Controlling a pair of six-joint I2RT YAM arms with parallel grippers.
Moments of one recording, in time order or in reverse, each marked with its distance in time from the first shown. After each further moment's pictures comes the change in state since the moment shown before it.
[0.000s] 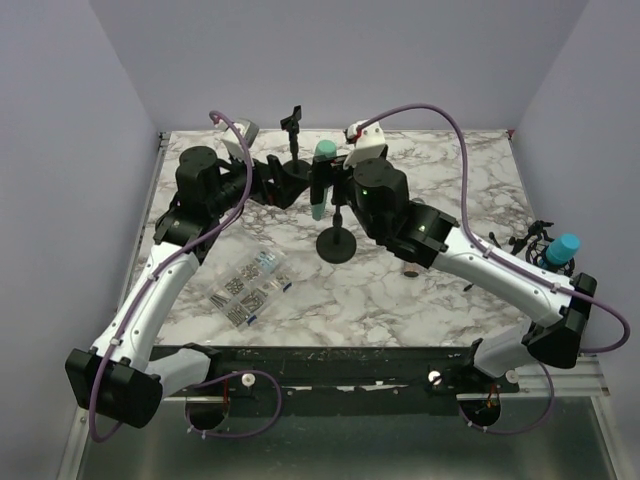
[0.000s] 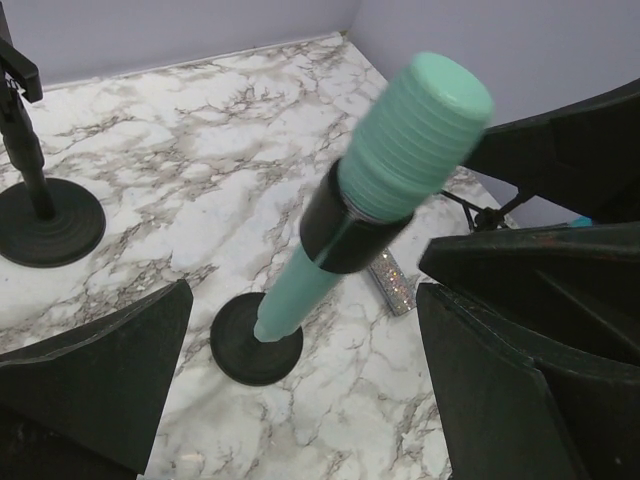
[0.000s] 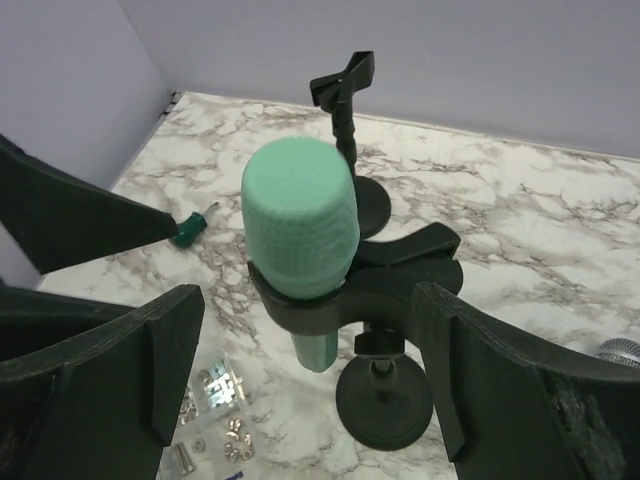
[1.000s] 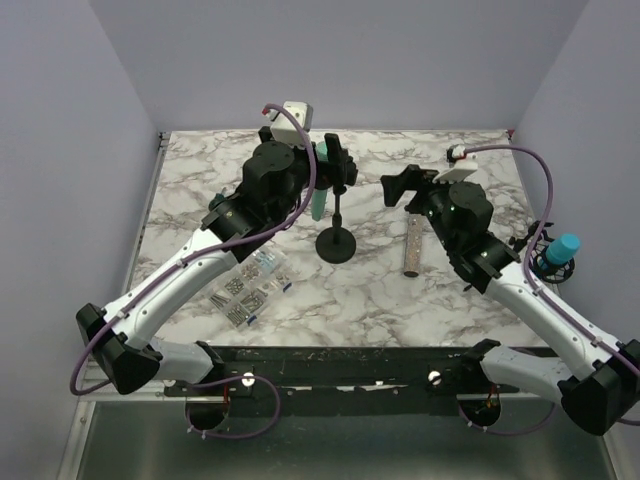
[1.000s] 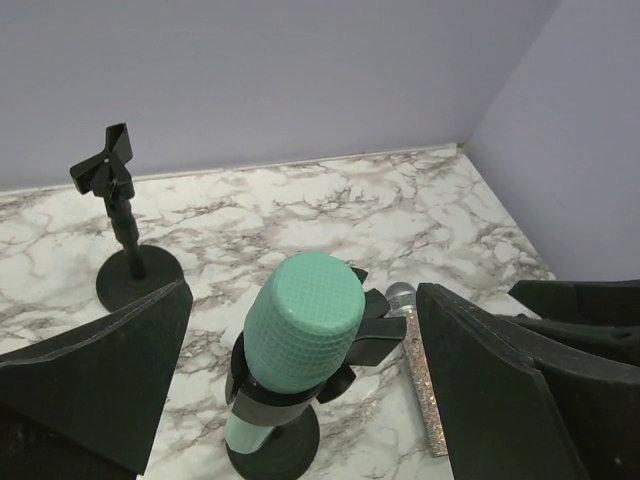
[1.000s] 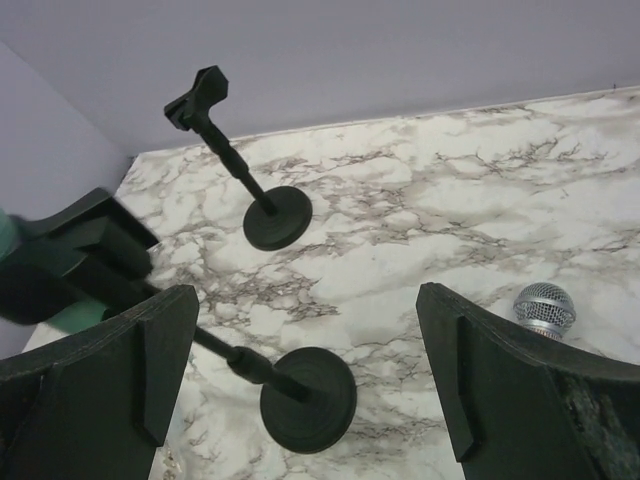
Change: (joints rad) left arm -0.468 0.152 0.254 -0.005 -0.875 0.072; right arm -0.378 -0.439 -0.598 0.262 -0.268 0.130
